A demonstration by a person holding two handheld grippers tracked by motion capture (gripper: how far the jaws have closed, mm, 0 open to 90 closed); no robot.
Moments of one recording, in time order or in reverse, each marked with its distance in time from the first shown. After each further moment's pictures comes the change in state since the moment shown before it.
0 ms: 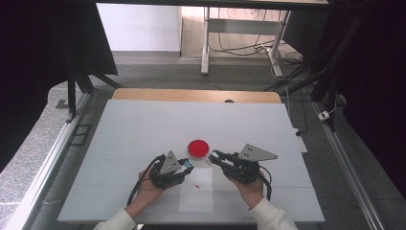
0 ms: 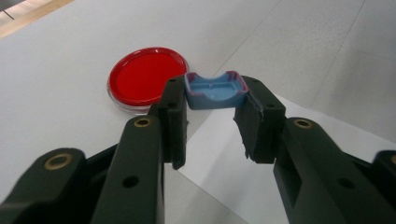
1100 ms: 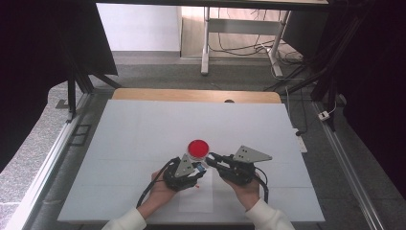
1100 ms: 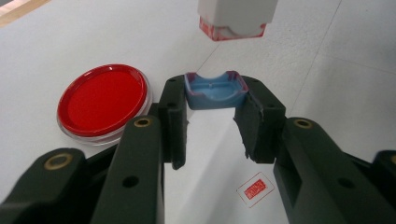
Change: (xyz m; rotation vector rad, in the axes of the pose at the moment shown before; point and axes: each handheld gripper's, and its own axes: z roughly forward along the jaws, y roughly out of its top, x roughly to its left) left arm -0.022 0.013 0.024 0.005 -0.042 0.038; right arm 0.006 -0.005 0.010 0.025 0.006 0.004
